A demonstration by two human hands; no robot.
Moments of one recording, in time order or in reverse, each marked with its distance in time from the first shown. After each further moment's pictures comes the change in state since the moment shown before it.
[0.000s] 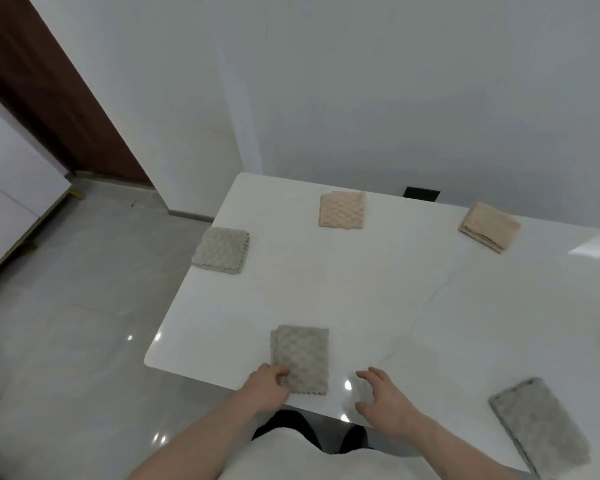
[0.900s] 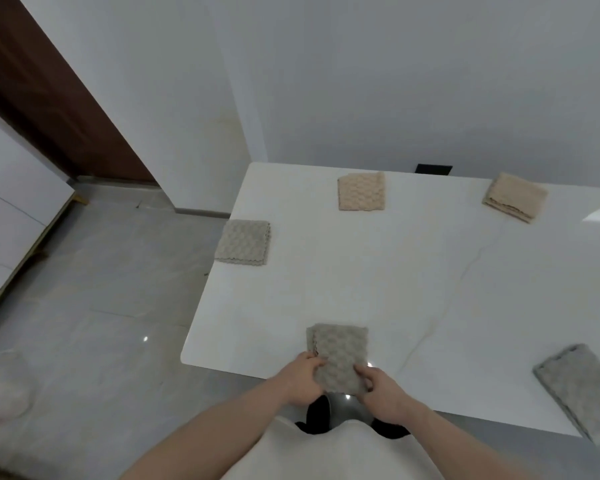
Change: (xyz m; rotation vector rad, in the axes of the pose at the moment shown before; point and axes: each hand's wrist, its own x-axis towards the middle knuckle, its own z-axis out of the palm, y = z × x) left_hand 0.010 -0.033 -0.016 0.140 -0.107 0.283; right_hand 0.026 -0.058 0.077 0.210 -0.057 -0.022
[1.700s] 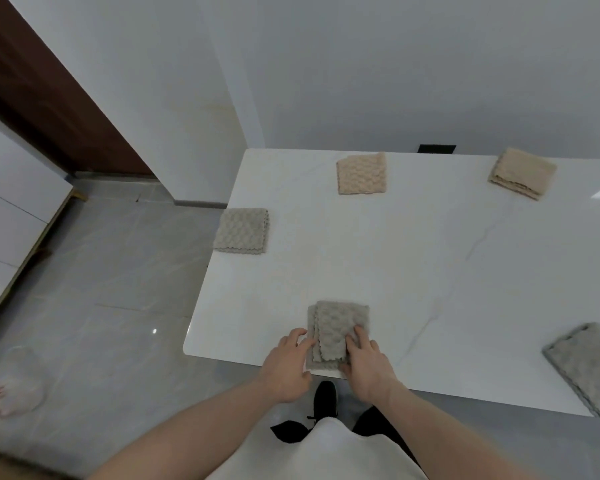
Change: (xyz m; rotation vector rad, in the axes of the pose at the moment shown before) left_hand -0.017 -0.021 -0.005 0.372 0.229 0.107; right_hand 0.037 -0.012 0.033 -0.509 0.227 -0.066
